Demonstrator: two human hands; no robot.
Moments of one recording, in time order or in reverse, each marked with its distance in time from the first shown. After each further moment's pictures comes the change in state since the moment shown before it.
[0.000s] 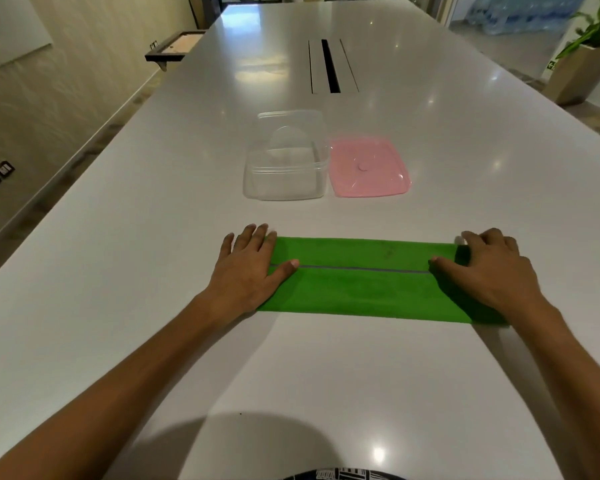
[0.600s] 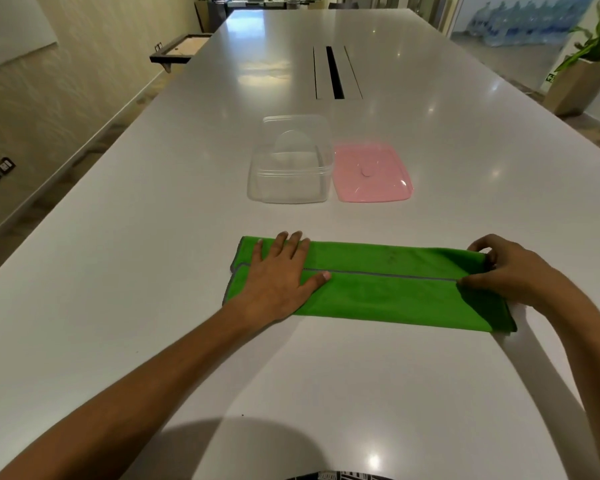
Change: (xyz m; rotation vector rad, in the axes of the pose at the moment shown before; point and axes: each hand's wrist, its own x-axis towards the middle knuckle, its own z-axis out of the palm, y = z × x) left_hand 0.003 0.038 0.012 -0.009 -0.020 0.078; right_hand 0.010 0.017 -0.028 0.323 -0.225 0.075
